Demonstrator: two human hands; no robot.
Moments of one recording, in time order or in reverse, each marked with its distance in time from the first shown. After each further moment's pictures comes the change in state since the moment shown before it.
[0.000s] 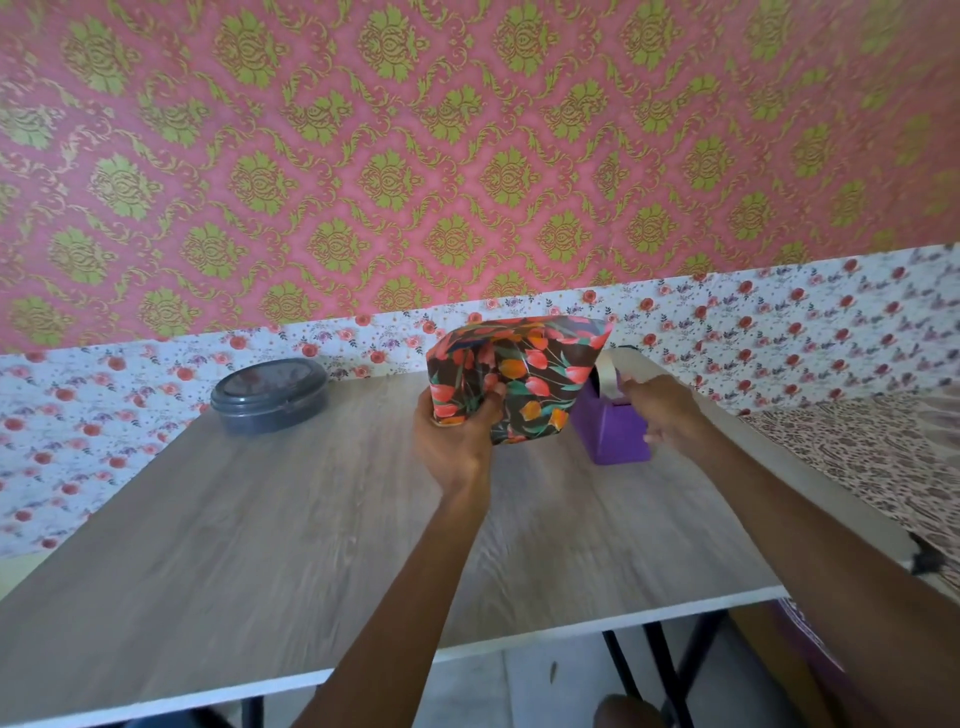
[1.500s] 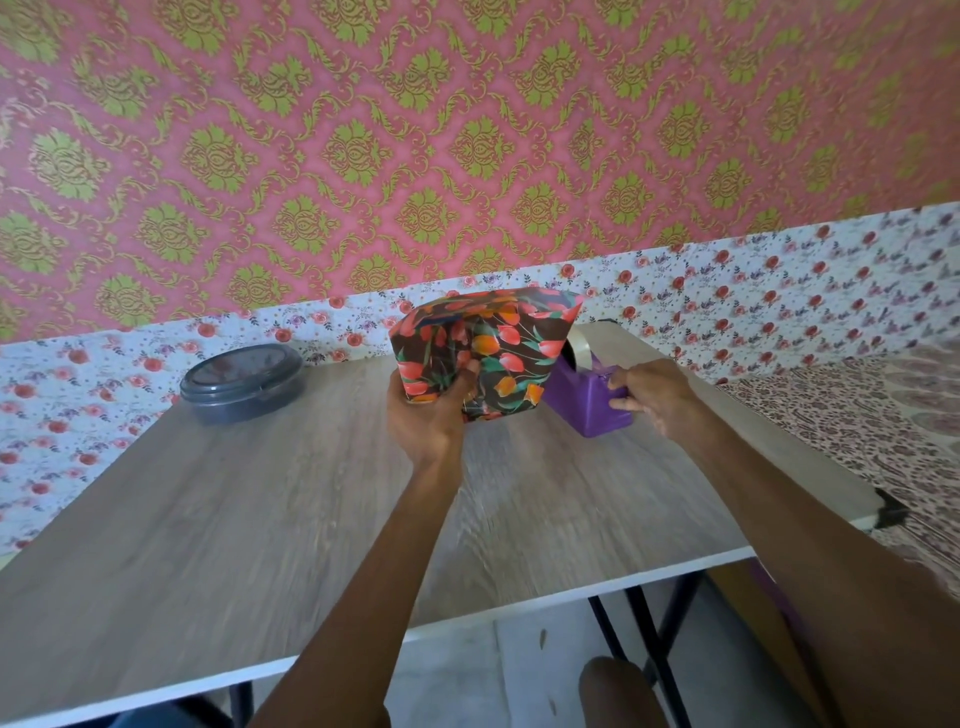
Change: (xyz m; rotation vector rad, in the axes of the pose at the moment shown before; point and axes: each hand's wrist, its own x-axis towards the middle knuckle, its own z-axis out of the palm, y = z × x) left_hand 0.004 0.002 -0.001 0.047 -0.025 -0.043; right_hand 0.015 0.028 0.000 0.527 -0.087 0.079
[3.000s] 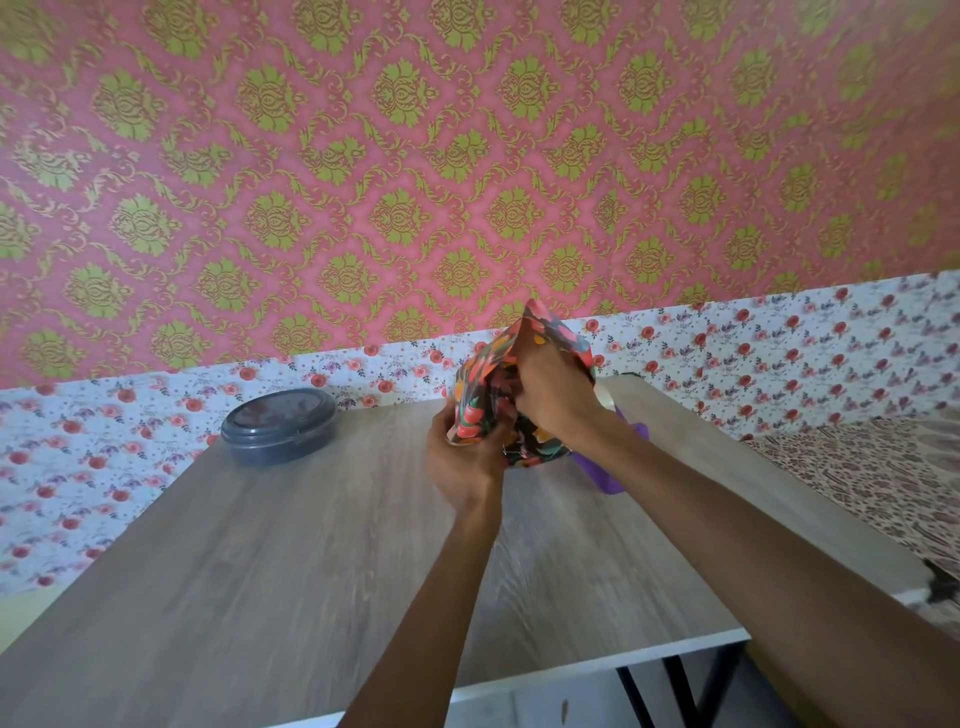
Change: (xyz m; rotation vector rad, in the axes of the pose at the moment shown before) left_hand 0.010 0.000 0.000 0.053 0.054 0.060; right_hand -0.094 -0.095 0.127 -1.010 0.123 -1.082
